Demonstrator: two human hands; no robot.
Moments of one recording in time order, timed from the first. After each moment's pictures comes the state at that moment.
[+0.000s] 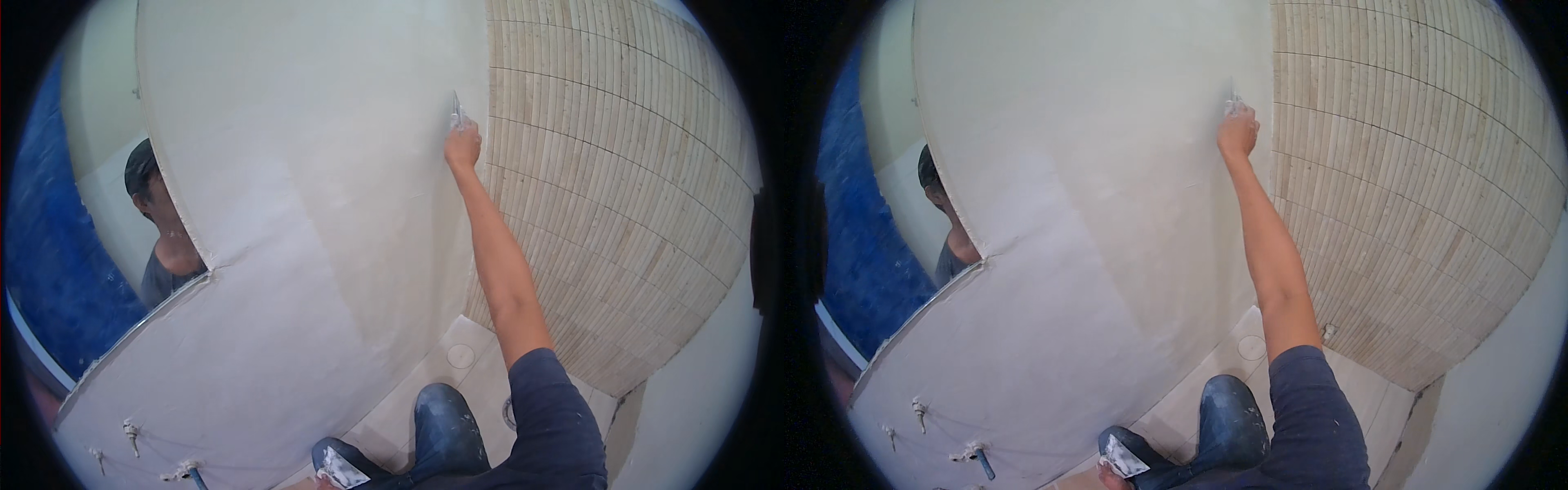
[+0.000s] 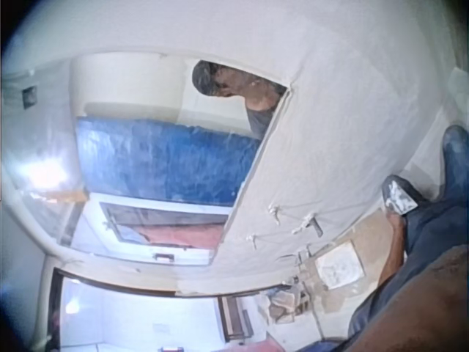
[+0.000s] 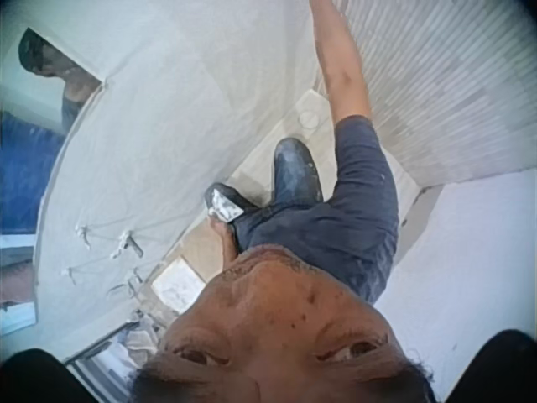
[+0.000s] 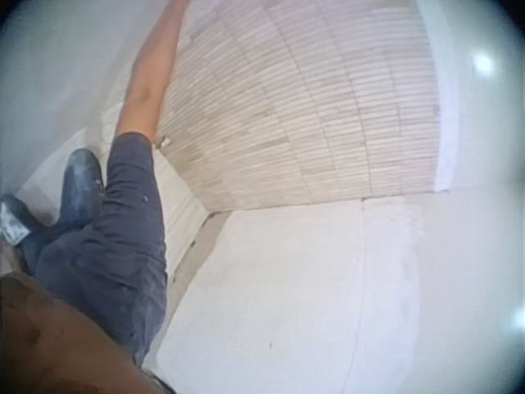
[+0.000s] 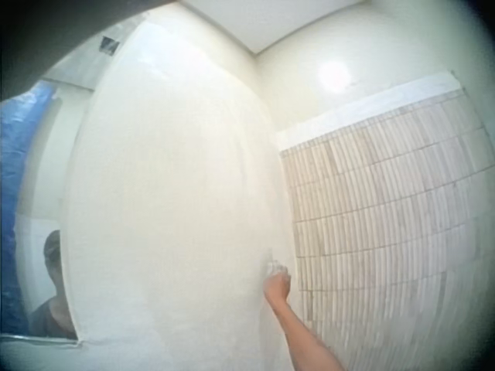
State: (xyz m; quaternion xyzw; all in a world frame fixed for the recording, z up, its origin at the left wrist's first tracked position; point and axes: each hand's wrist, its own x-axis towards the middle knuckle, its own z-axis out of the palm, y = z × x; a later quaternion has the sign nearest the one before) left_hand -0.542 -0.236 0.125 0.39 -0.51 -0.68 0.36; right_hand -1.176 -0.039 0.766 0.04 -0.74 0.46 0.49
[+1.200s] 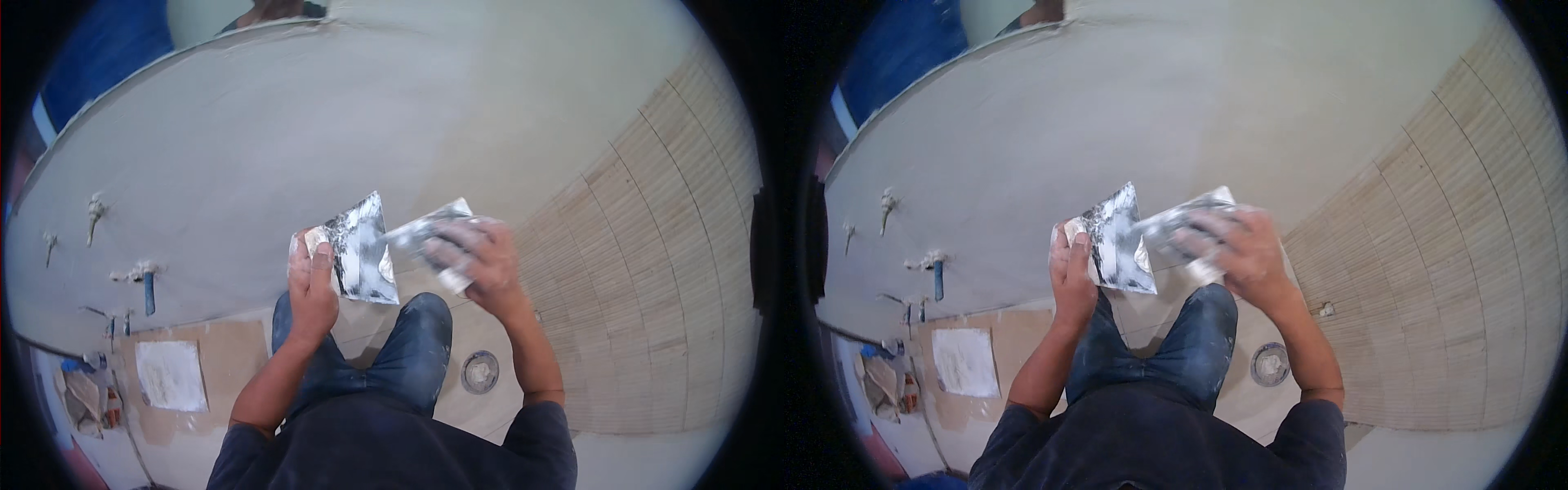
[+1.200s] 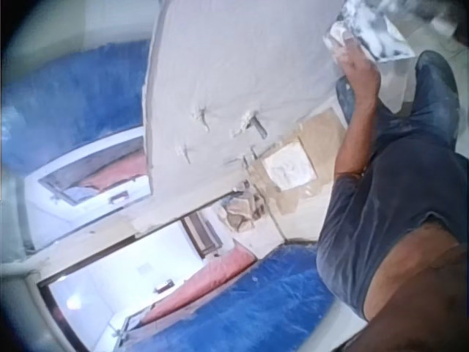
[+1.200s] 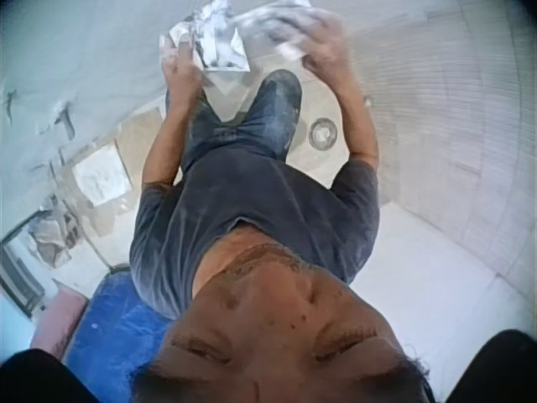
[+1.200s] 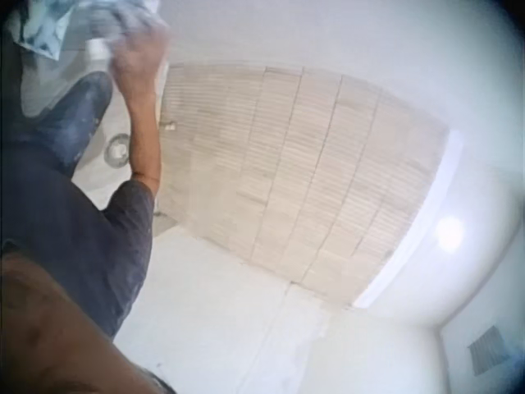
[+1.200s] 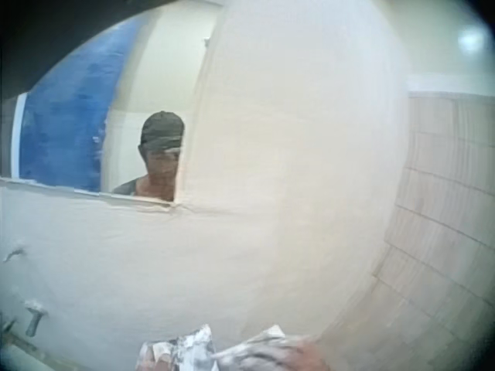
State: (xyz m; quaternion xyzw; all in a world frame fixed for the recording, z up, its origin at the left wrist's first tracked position) left_hand -0.693 -0.194 0.490 0.16 -0.53 -0.70 0.44; right_hand -0.887 -0.007 0.567 0.67 -0.63 0.25 0.29
